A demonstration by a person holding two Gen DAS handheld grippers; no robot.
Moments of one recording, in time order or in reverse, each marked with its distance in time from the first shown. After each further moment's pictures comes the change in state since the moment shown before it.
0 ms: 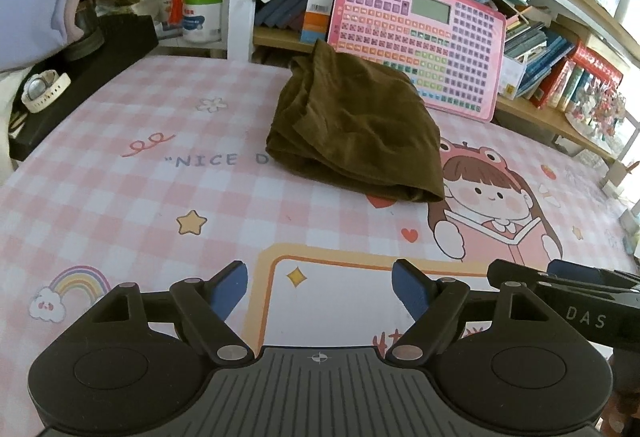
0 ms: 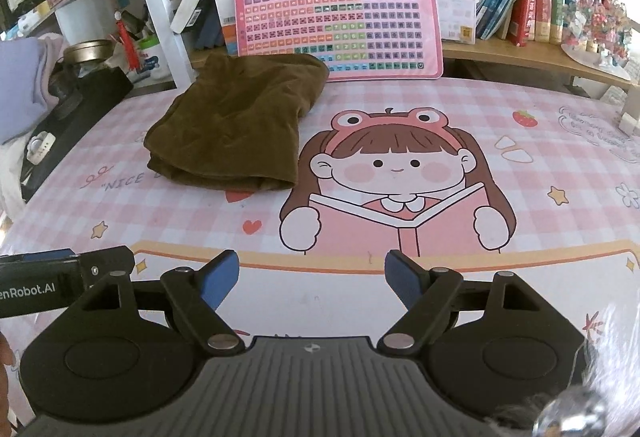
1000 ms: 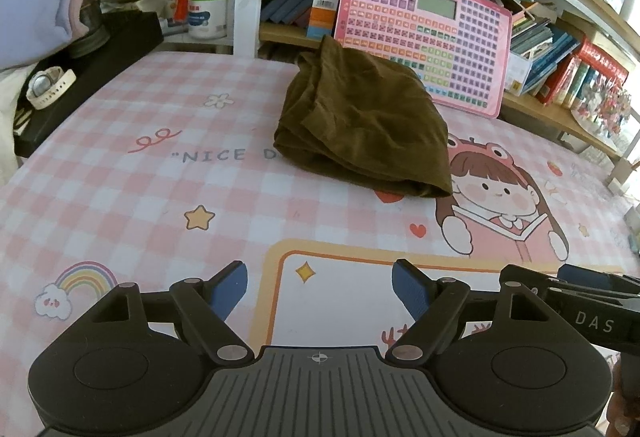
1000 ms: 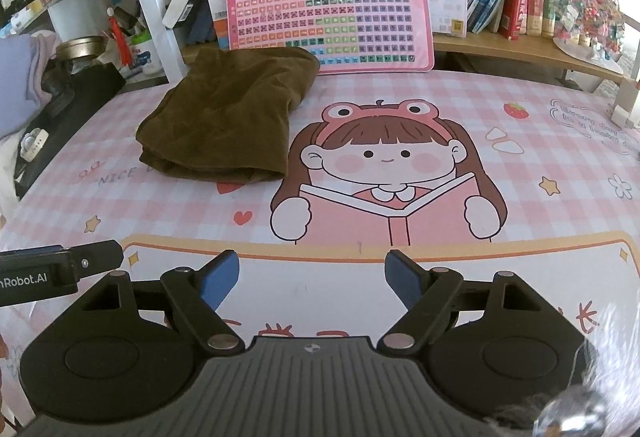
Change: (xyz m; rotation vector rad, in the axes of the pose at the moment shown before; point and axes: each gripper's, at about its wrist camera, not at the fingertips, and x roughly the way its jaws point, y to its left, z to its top) left arm 0.001 0.003 -0.002 0.002 0.015 0.016; right arm 0.000 -0.001 -0.007 0.002 0.015 -0.024
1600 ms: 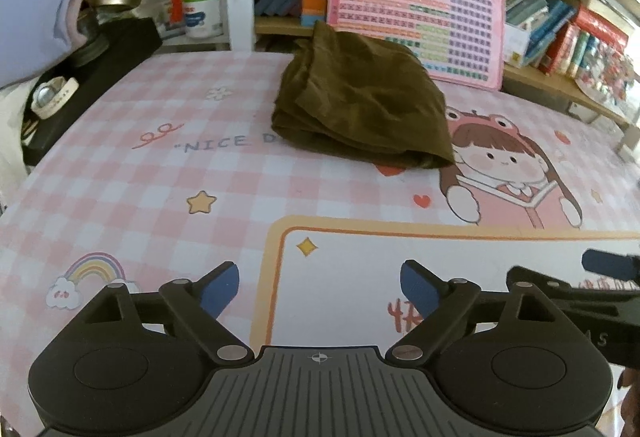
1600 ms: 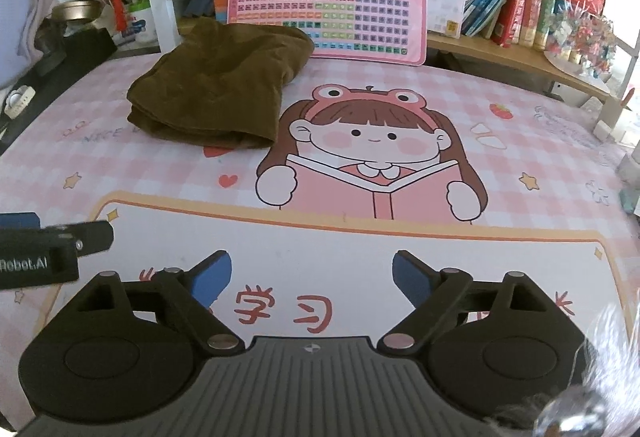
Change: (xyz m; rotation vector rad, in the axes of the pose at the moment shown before) left arm 0.000 -0.015 -0.017 0.079 0.015 0.049; right arm -0.003 0.010 -0.021 -0.081 0.012 -0.096
